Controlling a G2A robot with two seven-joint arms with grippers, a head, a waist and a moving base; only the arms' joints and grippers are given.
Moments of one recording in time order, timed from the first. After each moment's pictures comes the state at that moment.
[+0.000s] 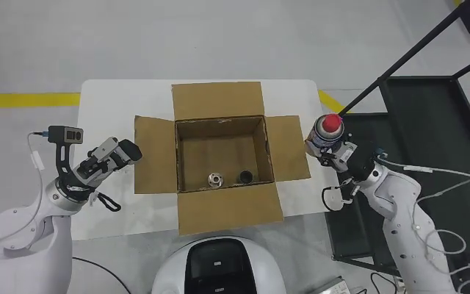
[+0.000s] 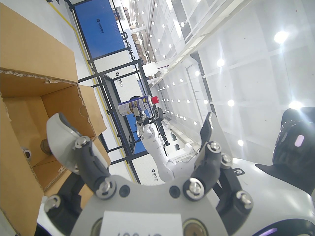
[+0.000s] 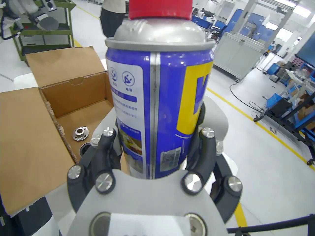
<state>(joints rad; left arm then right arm) 1.50 -1.19 -1.75 -1.85 -0.46 -0.24 -1.00 -1.63 -1.04 1.75 -1.73 -1.34 -0.75 -0.45</state>
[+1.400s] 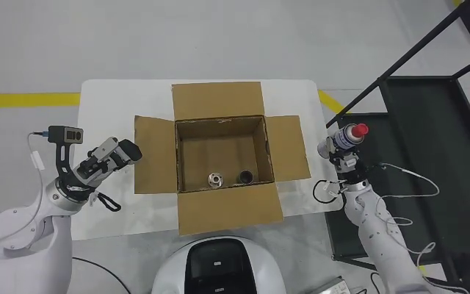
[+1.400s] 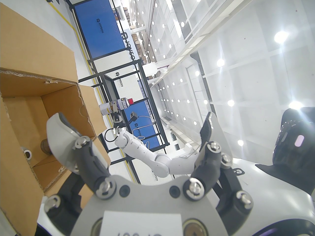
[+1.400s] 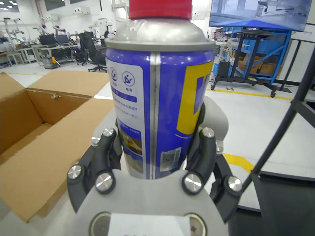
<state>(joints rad) 1.50 -1.19 -1.75 -1.85 -0.46 -0.24 -1.00 -1.35 -1.11 1.52 -0.93 -1.29 -0.52 -0.95</state>
